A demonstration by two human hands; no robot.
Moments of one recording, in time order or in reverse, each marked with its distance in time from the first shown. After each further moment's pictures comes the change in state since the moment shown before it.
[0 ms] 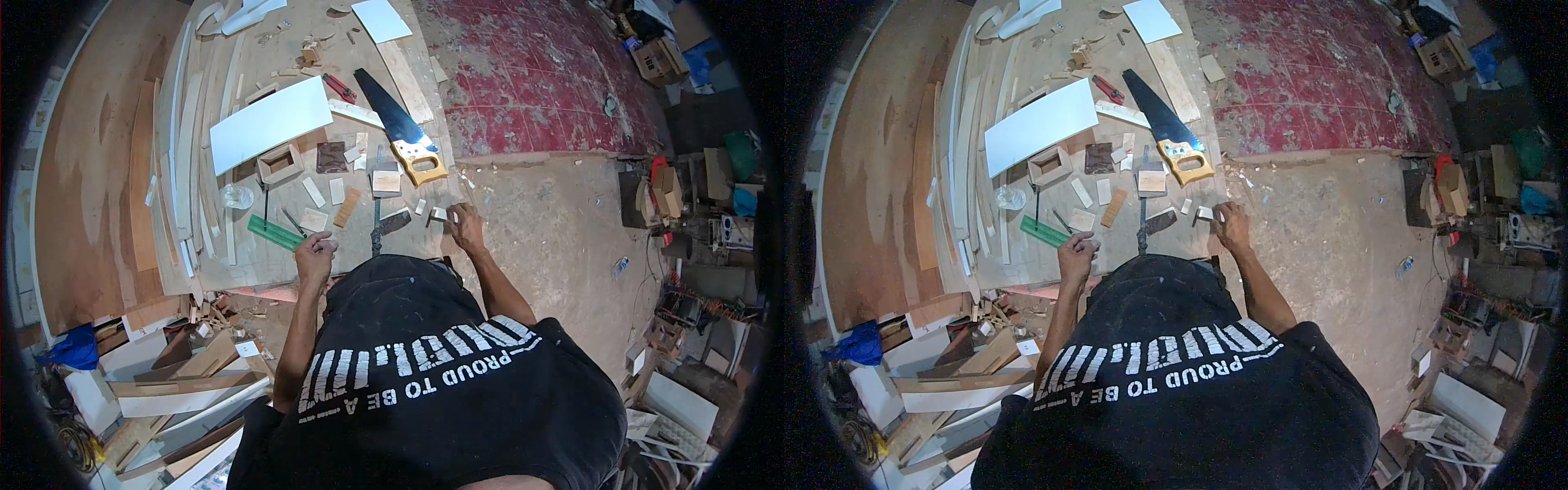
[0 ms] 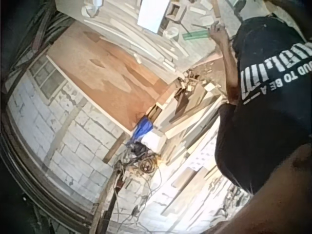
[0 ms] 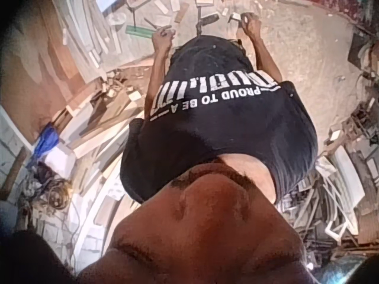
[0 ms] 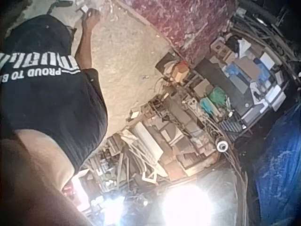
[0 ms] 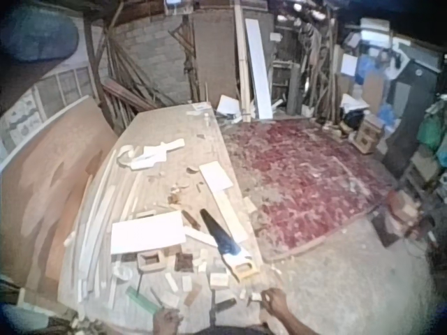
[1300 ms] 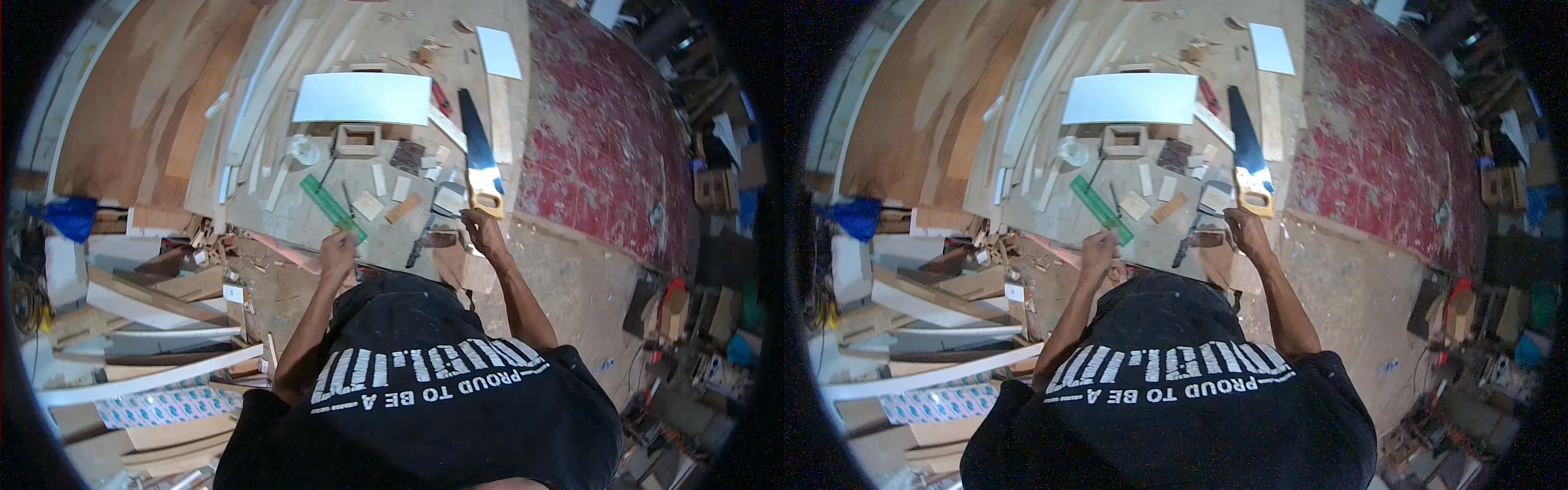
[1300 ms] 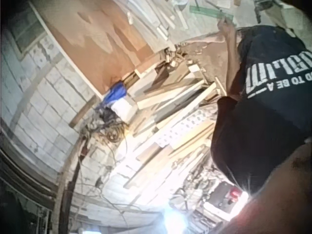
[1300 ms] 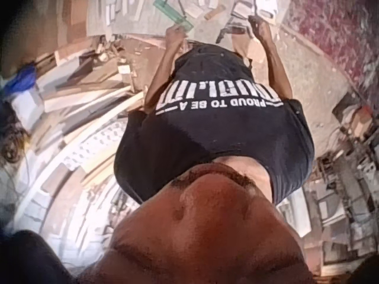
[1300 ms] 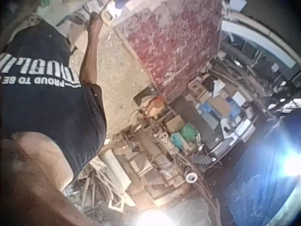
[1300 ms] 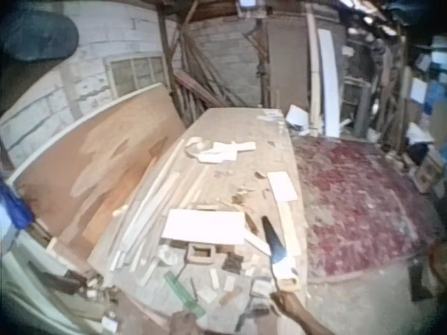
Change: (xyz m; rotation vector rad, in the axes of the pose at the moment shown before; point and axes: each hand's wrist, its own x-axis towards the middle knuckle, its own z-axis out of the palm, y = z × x) left_hand -0.022 -0.036 -0.045 0.075 0.232 0.057; right_hand 0.102 -0.104 -0.007 0.304 -0.331 -0.364
